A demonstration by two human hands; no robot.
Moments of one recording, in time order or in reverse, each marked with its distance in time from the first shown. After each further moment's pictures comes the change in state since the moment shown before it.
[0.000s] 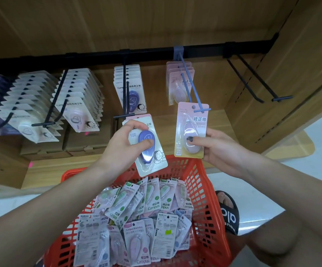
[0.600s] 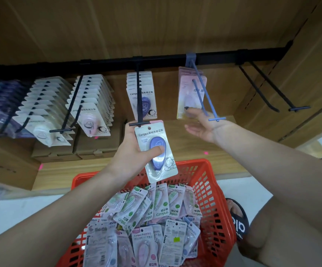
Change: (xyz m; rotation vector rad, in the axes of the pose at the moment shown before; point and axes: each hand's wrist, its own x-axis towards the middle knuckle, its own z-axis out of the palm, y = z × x) left_hand 0.003 -0.007 -0.008 -0.135 -0.022 -0.034; right_hand 0.106 -0.043 0.032 0.188 0.340 0.132
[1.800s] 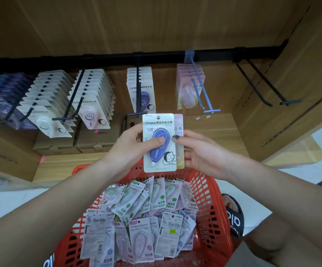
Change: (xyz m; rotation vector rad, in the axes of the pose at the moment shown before) left_hand -0.013 0.009 0.006 -0.158 -0.088 -0.063; right_hand -0.092 0.058 -0.019 -0.131 -0.486 -0.029
